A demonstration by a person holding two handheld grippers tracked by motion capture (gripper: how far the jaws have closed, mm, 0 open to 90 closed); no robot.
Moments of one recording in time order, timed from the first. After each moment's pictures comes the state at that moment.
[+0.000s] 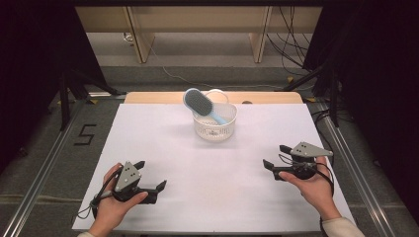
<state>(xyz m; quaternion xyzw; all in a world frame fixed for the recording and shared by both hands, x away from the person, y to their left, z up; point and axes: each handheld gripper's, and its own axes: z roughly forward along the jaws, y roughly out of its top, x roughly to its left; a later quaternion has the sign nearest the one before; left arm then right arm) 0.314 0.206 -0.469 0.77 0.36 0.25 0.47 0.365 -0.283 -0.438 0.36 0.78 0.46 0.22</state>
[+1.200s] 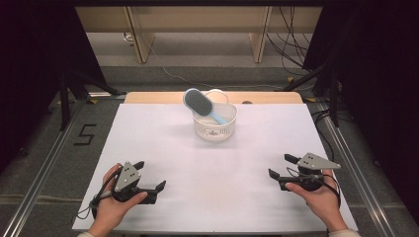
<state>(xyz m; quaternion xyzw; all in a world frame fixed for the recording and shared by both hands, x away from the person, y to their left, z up) 0.314 0.208 -0.471 0.77 0.36 0.25 0.47 0.343 -0.299 -0.455 0.36 0.77 0.47 0.22</state>
